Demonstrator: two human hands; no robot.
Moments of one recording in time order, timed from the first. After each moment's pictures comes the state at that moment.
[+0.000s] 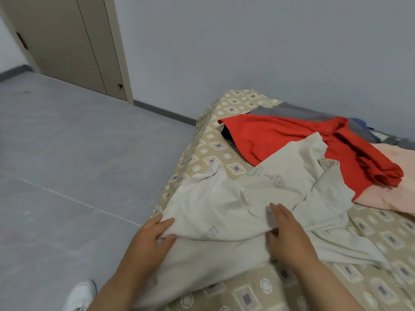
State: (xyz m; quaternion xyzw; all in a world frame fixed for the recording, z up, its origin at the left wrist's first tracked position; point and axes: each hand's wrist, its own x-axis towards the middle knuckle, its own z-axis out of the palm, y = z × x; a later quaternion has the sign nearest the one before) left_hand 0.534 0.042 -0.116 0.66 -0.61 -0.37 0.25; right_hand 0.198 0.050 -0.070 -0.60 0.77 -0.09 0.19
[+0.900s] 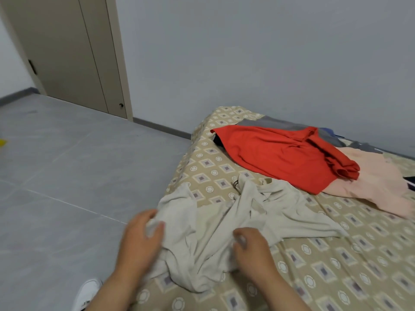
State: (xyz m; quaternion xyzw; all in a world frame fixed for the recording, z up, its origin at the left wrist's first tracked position) left_hand 0.547 0.105 -0.061 0.67 -0.54 -0.30 0.40; right_hand 0.292 0.141 -0.036 -0.54 0.77 -0.19 0.28
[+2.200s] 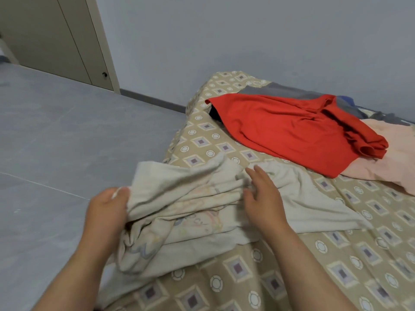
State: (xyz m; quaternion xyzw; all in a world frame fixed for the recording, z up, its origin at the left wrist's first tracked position) left_hand 0.549 0.033 -0.073 0.71 -0.38 -0.38 0.46; right_hand 0.246 0.045 -0.054 -0.60 0.72 -0.28 0.20
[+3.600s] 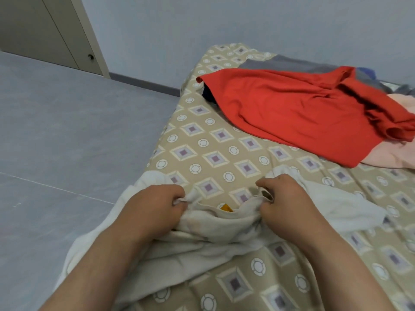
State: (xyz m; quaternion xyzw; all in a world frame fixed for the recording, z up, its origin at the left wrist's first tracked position) left_hand 0.463 -0.004 -0.081 0.60 -0.76 -0.24 0.07; right_hand 0.210 0.041 -0.036 -0.61 0.74 -0.12 0.24
